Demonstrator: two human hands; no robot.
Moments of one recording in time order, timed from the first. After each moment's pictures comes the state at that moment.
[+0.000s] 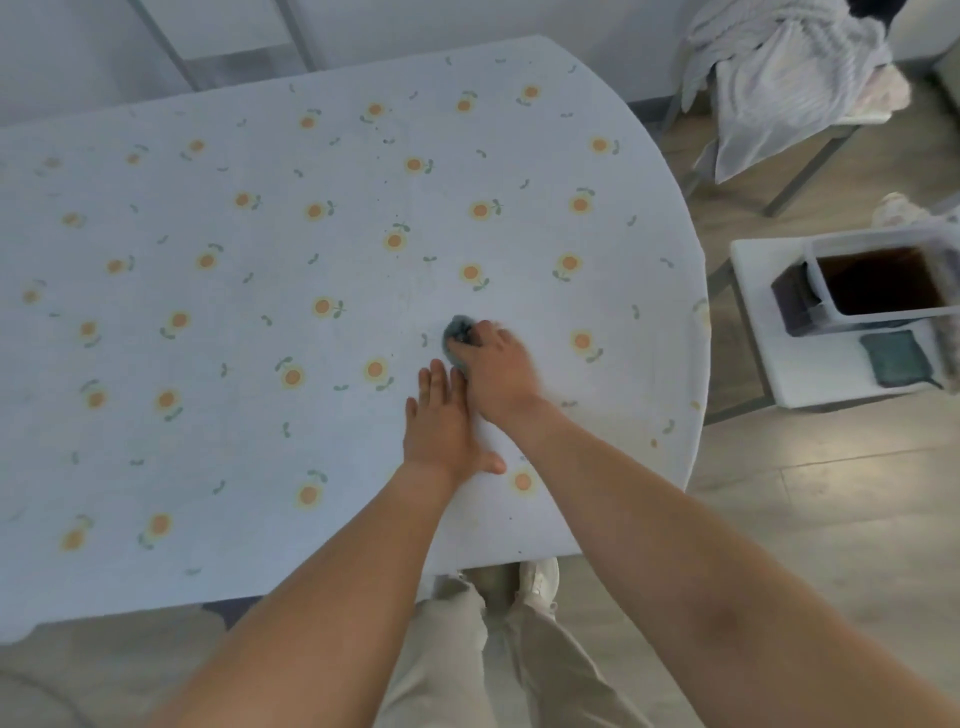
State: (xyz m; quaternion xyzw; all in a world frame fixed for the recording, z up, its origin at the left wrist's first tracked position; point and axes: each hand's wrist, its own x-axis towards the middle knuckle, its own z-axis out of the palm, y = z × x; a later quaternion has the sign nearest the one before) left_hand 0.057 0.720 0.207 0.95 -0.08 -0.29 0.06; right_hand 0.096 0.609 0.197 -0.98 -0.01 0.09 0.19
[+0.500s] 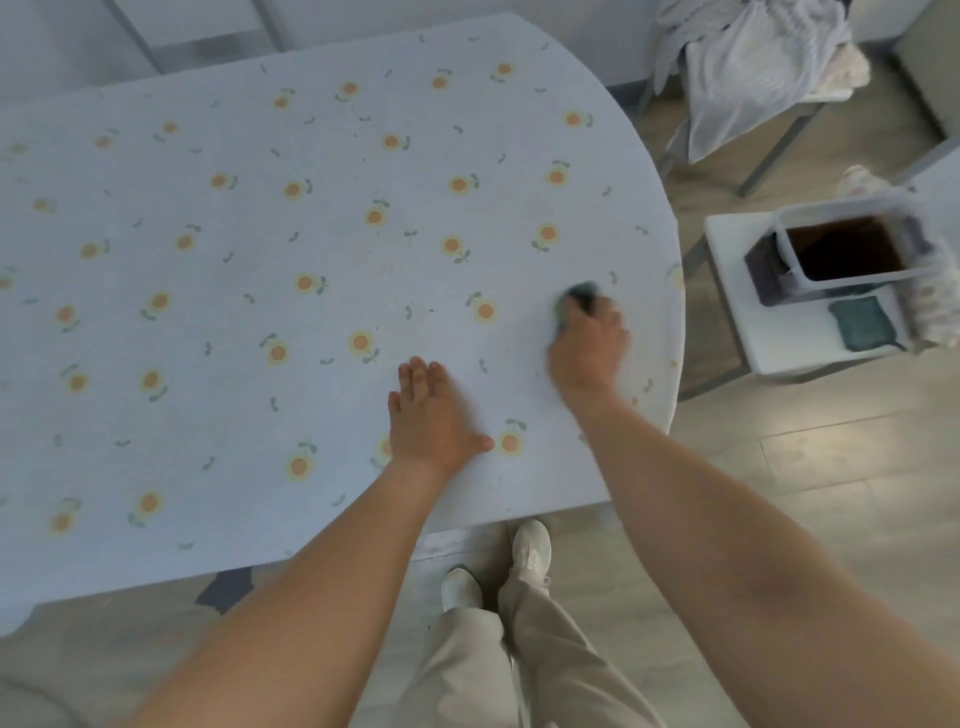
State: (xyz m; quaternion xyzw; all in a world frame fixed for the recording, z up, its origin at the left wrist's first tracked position) left_hand 0.023 0.728 0.209 0.96 -0.07 -0.28 0.06; right_hand 0.042 0.526 0.189 -0.95 0.27 -0.01 0.18
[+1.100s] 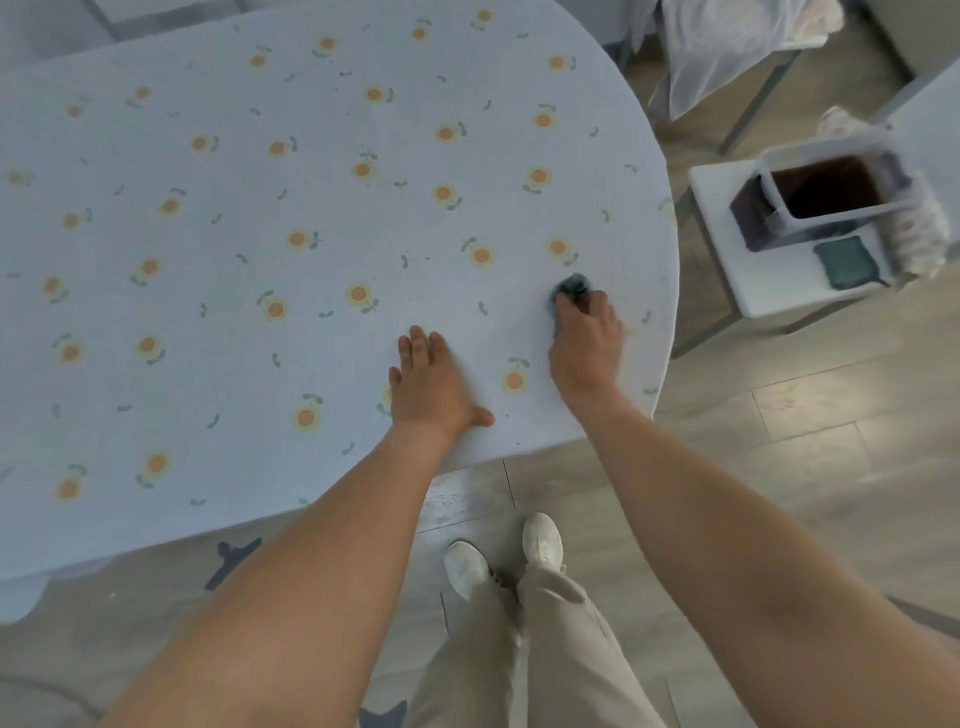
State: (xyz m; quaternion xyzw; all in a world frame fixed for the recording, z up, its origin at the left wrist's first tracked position) left_hand -0.010 0.748 0.205 0.95 -0.08 -0.29 0.07; right_hand -0.037 0.562 0.182 -0.95 0.27 -0.04 0.18
